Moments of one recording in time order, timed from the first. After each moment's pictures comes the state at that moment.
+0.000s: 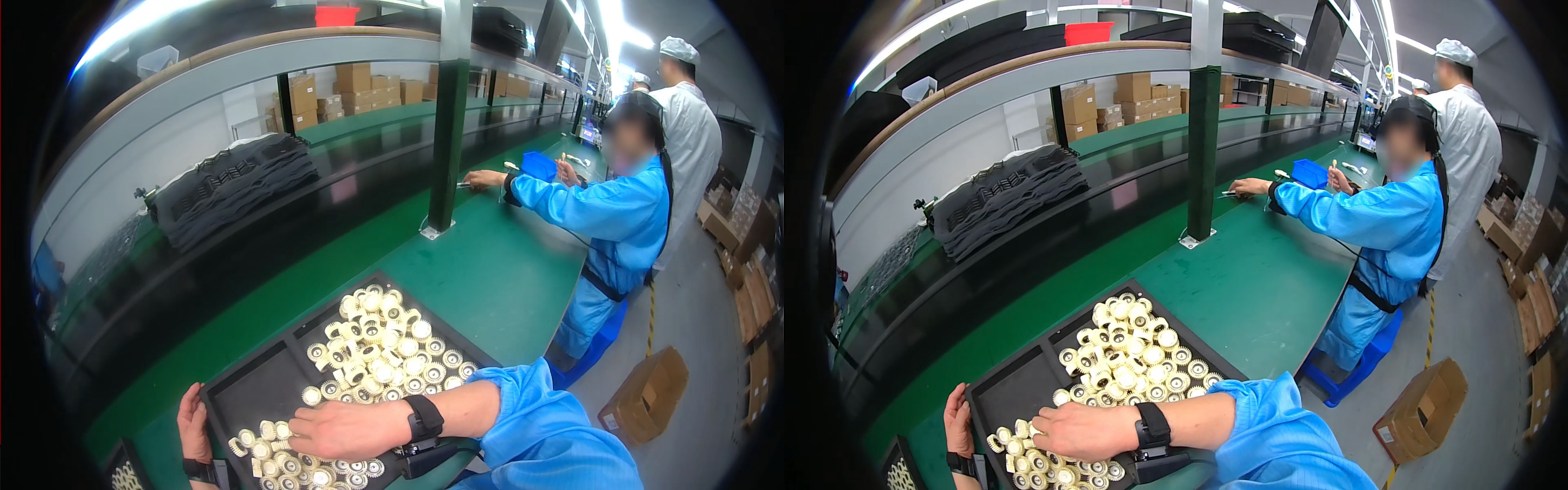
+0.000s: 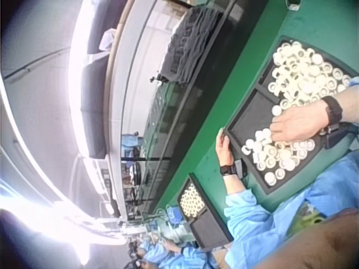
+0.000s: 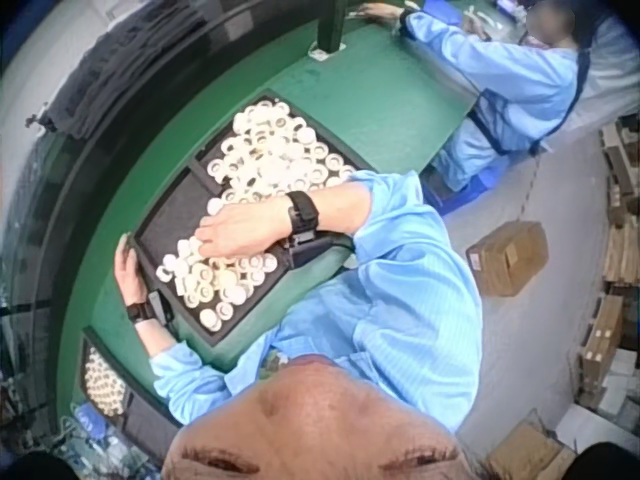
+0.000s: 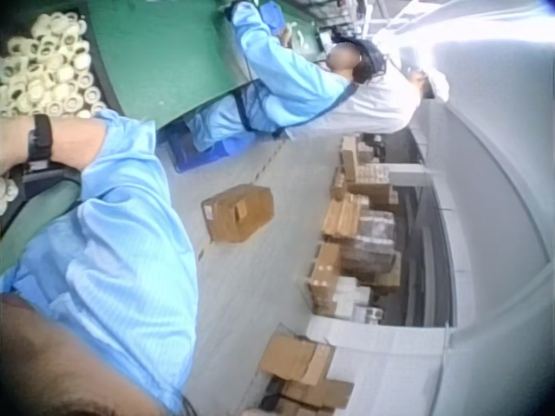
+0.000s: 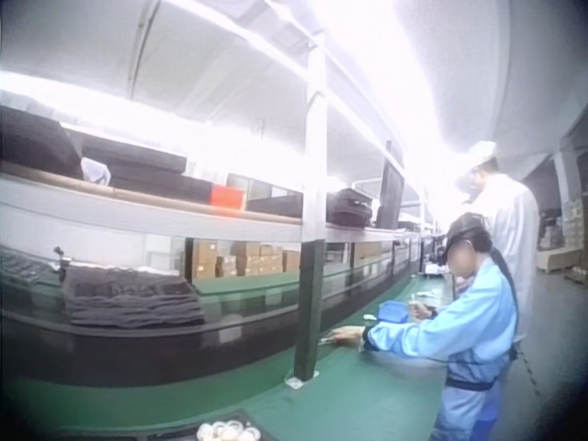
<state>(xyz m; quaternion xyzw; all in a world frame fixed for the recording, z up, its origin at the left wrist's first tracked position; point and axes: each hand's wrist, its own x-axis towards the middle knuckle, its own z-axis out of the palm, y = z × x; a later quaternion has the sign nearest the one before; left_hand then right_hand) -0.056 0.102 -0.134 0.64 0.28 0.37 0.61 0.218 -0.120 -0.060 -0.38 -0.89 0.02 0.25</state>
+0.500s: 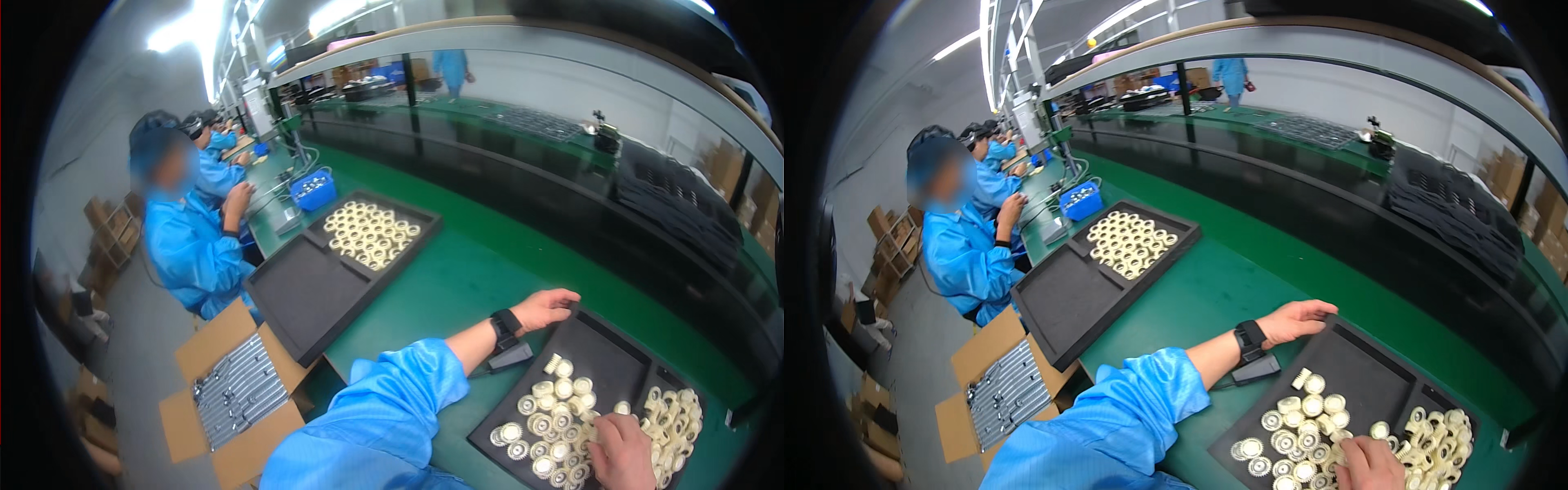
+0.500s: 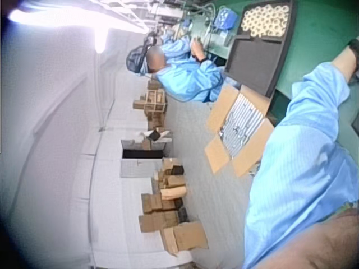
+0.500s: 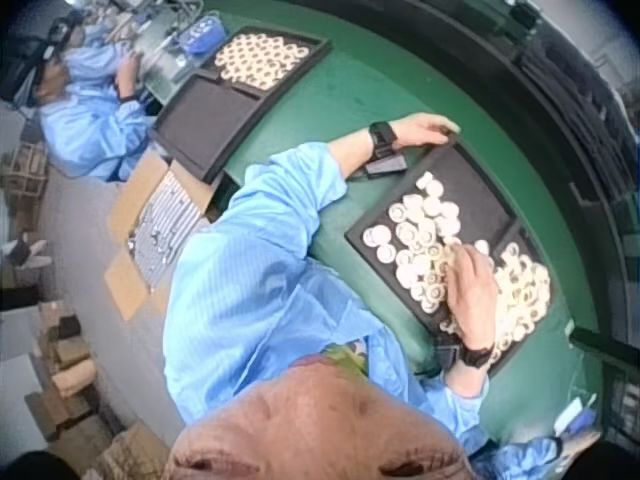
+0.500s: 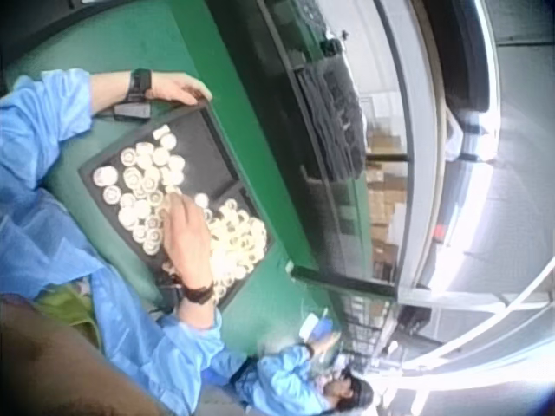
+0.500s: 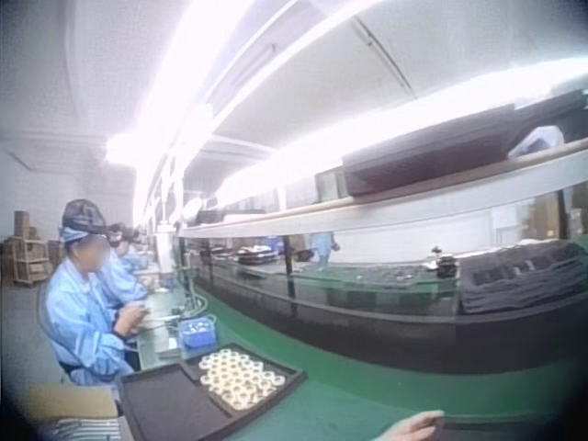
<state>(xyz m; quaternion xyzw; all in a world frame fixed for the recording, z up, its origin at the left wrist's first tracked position) -0.053 0.112 -0.154 0.60 0.26 0.40 0.64 0.185 -0.127 -0.018 -0.43 -0.88 0.08 0.17</state>
